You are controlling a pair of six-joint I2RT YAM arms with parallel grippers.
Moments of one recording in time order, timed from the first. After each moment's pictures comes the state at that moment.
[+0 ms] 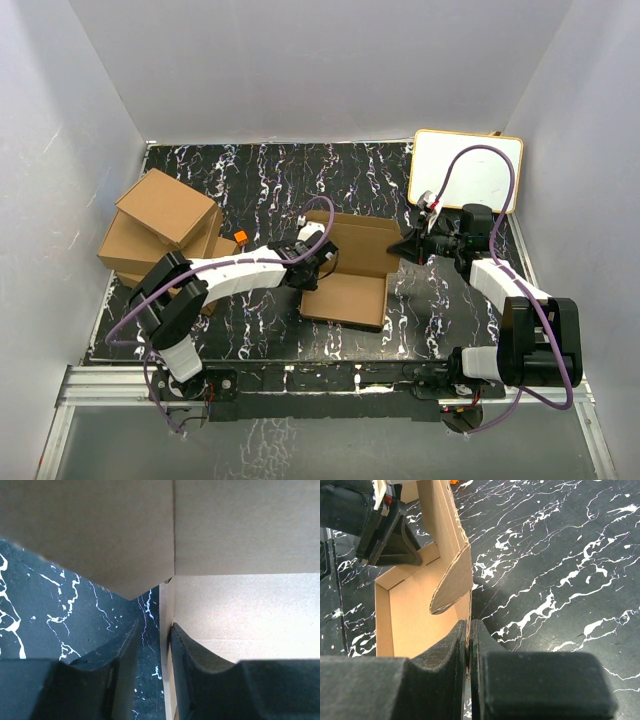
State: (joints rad) left arm -0.91 1.71 1.06 -0.53 -0.40 -0.61; right arm -0.06 1.31 0.59 0.17 -1.14 -0.21
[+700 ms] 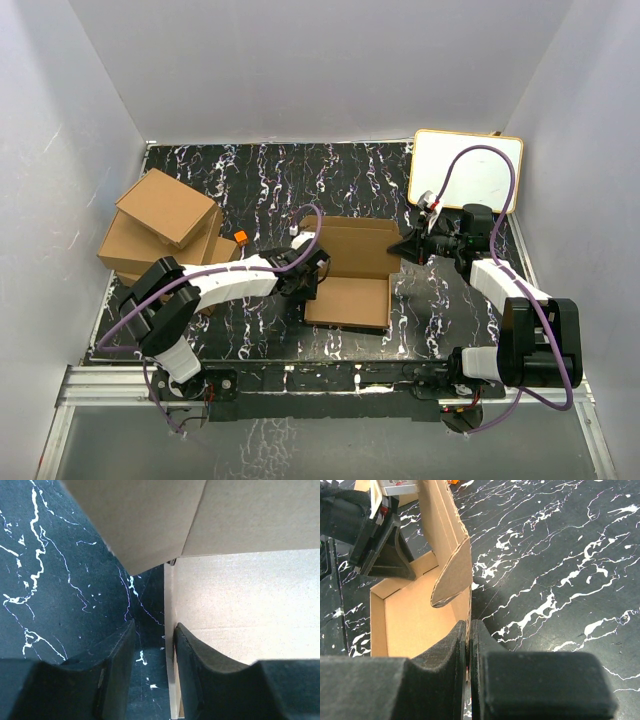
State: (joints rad) left arm -0.91 1.64 0.94 -0.45 -0.27 -0.70; right arm -0.06 1.30 0.59 0.17 -1.14 -0.21
